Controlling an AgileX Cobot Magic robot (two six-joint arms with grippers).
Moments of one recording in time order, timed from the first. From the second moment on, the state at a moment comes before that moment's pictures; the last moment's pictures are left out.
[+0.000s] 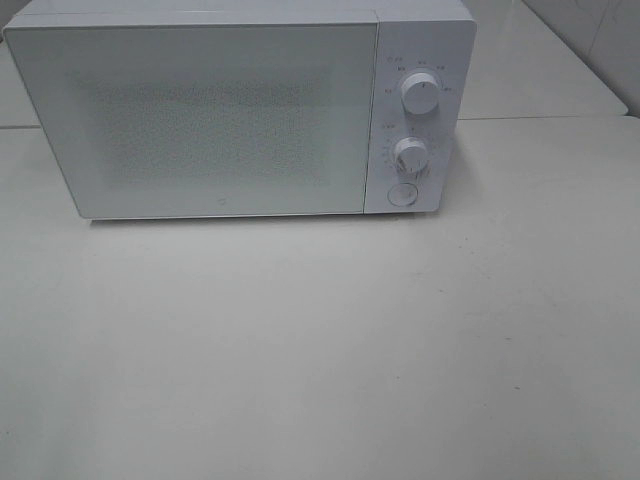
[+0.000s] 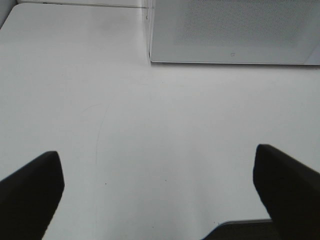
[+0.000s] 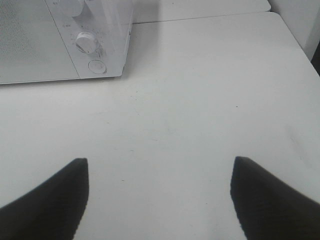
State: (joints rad) left arm -0.02 0.00 -0.52 -0.09 1.08 0.03; right arm -0.01 0.00 -0.50 0.06 1.00 0.05
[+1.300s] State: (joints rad) left arm -0.02 -0.01 -0.52 -0.09 1.08 0.03; right arm -0.01 0.00 -0.50 0.06 1.00 0.05
